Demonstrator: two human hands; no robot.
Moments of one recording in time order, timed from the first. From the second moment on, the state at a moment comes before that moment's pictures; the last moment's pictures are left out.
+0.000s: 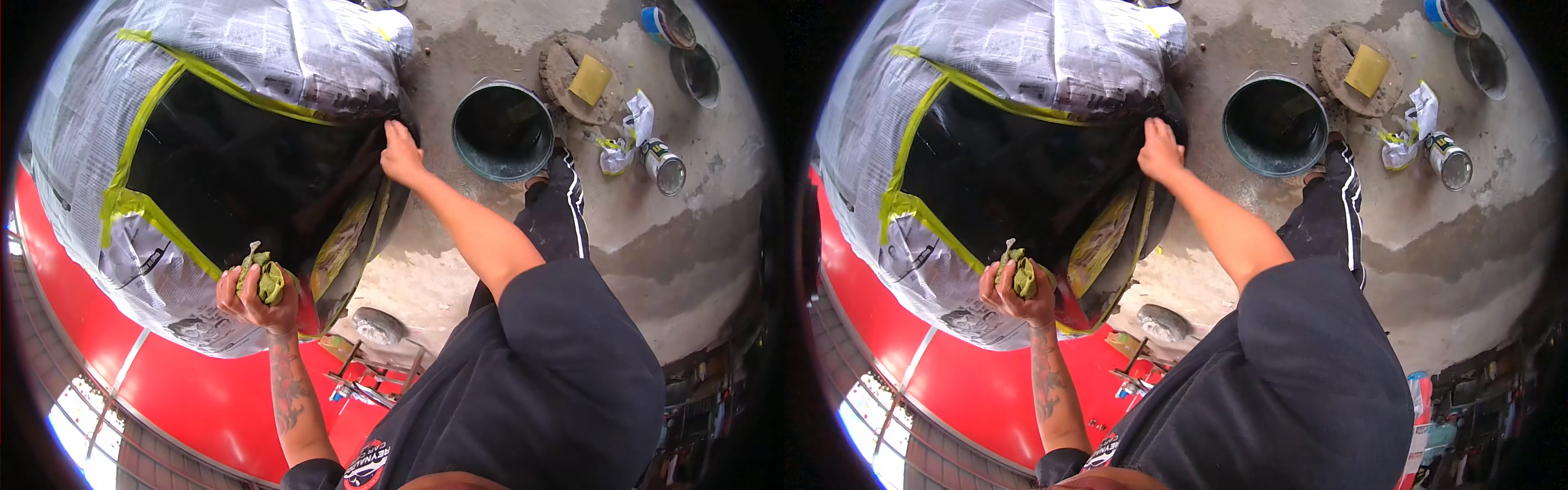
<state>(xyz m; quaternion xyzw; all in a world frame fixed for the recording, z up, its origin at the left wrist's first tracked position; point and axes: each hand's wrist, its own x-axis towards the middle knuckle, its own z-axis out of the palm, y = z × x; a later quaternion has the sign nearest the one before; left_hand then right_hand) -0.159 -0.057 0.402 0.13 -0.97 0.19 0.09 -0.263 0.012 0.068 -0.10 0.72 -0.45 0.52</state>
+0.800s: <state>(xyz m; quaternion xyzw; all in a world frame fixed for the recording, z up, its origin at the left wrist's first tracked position) -0.165 -0.058 0.416 0.18 -0.97 0.15 0.05 -0.237 0.064 0.236 -0.37 0.60 -0.62 0.35</state>
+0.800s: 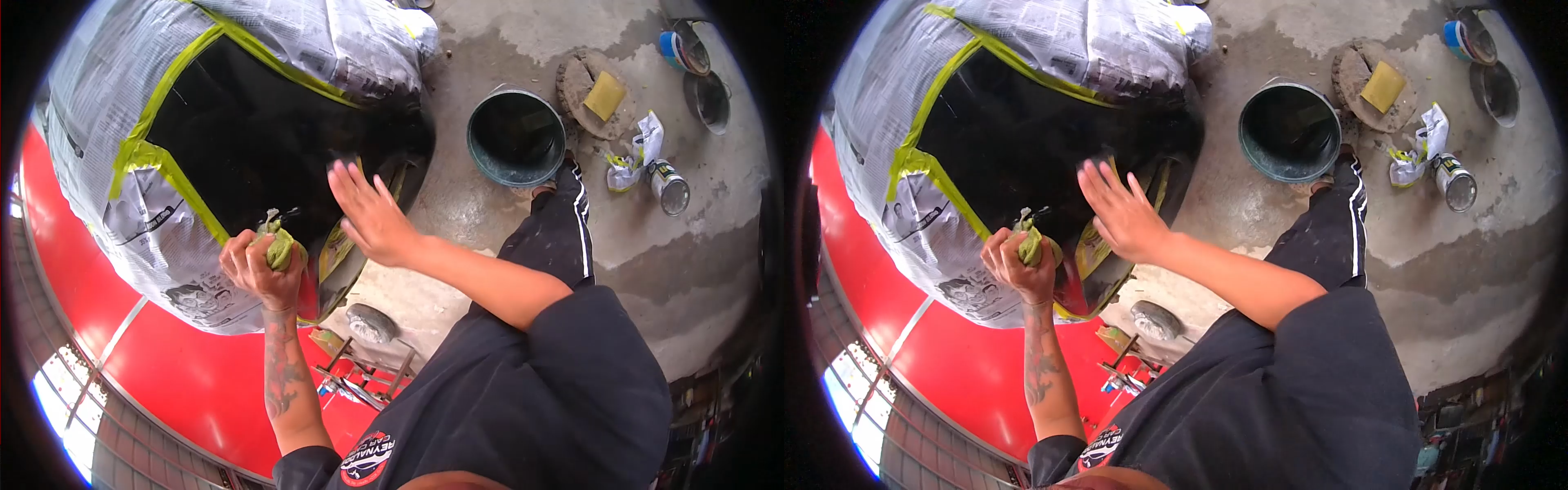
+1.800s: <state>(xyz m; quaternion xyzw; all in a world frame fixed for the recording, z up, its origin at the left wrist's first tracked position) -0.163 -0.059 0.404 0.15 -0.97 0.18 0.11 -0.324 -0.030 0.270 -0.41 0.64 -0.63 0.16</state>
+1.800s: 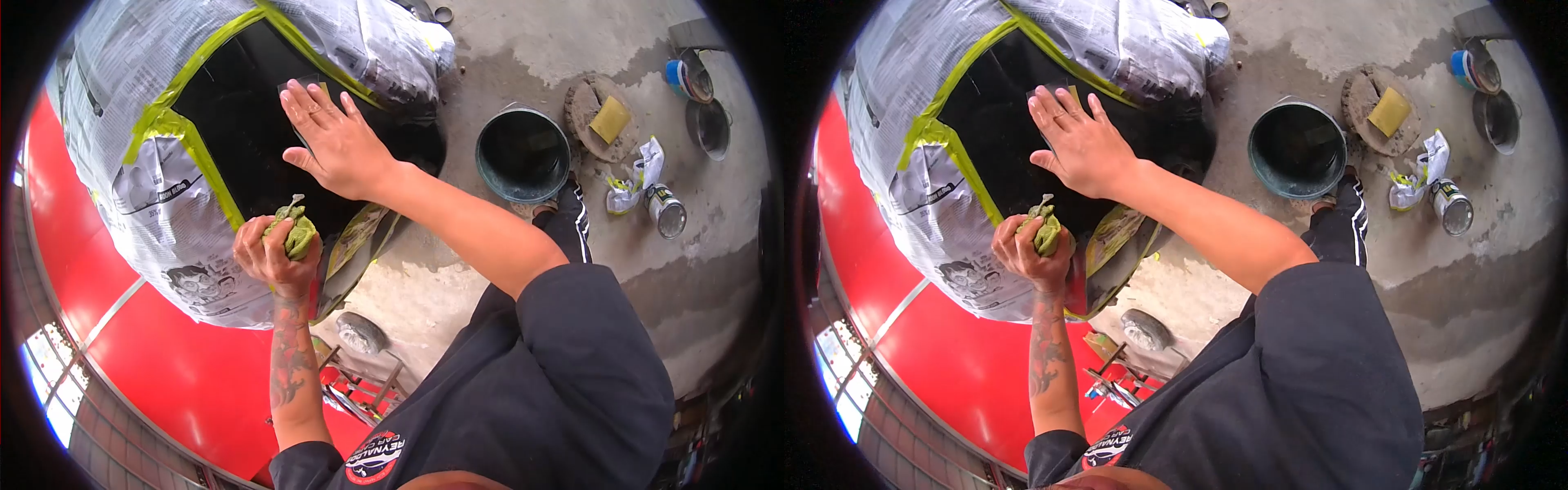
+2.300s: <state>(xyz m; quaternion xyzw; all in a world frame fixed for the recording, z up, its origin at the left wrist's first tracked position) -0.170 -0.057 0.406 0.16 -0.97 0.17 0.12 -0.360 -0.058 0.304 -0.41 0.62 -0.63 0.24</state>
